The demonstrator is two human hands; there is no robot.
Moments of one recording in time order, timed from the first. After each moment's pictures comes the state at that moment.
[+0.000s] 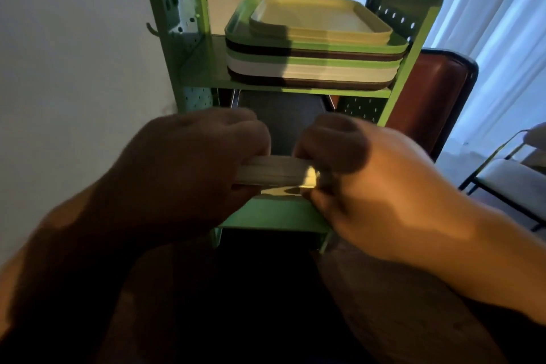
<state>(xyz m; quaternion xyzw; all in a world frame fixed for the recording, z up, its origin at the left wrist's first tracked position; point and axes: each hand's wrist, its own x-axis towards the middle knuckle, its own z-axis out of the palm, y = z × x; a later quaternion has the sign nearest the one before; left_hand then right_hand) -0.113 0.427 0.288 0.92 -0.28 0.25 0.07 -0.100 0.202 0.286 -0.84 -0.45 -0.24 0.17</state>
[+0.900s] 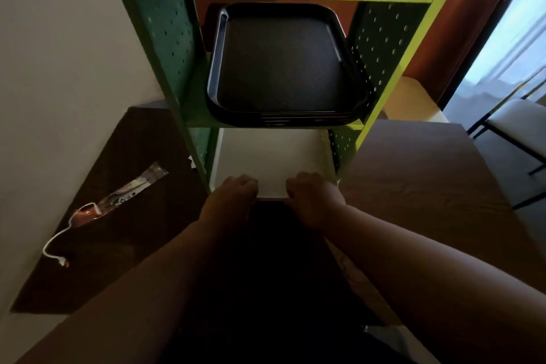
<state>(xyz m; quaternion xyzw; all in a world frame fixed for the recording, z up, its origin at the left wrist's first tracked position) -0.051 0.425 0.005 0.98 -0.14 0.03 0.14 -0.016 0.222 0.042 -0.96 -0.24 0.13 0.06</state>
